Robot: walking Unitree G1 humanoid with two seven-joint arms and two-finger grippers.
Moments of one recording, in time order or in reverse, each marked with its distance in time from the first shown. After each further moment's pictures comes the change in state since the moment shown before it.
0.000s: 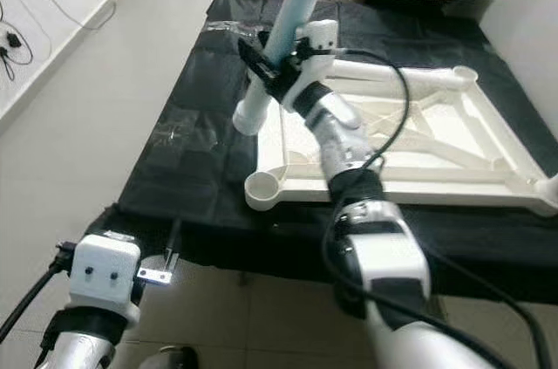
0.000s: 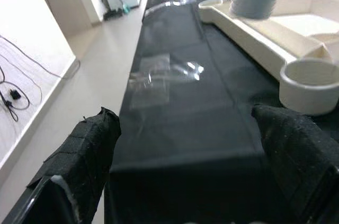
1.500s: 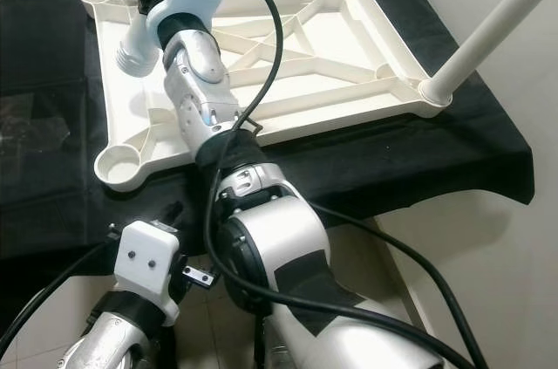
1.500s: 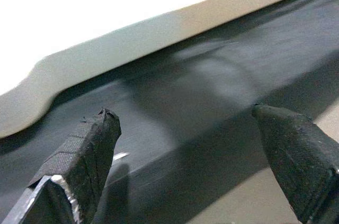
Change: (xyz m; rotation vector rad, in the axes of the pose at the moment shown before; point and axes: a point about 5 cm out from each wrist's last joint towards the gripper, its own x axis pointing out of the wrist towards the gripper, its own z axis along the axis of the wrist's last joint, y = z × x) left arm 0.008 -0.030 0.003 -0.150 0.037 -0.227; right arm 0.123 0.125 0.035 0.155 -0.230 -0.299
